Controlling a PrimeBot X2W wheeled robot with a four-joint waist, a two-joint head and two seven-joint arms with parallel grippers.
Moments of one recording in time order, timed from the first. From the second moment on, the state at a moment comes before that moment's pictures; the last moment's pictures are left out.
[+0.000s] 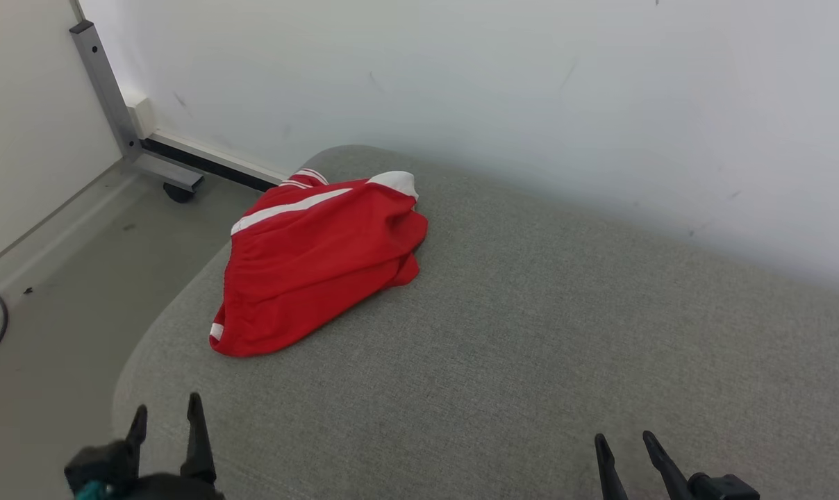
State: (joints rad) left arm -0.10 0.06 0.10 0.43 -0.23 -0.06 -0.22; right arm 0.02 -0.05 0.11 0.39 0.23 0.13 -0.26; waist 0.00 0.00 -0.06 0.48
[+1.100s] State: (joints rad) left arm -0.77 0.31 0.30 0.35 -0.73 0.13 0.74; right arm -0.14 -0.06 0.13 0.08 0.13 0.13 -0.17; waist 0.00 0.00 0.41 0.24
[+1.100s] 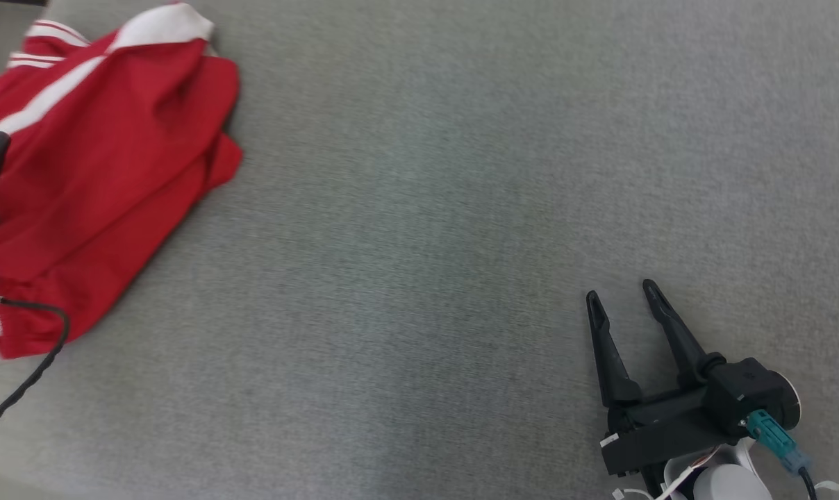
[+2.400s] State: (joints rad) left arm -0.65 0.49 0.20 0.20 -0.48 0.21 0.67; right arm -0.22 -0.04 0.18 0.07 0.15 0.14 -0.23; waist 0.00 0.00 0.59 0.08
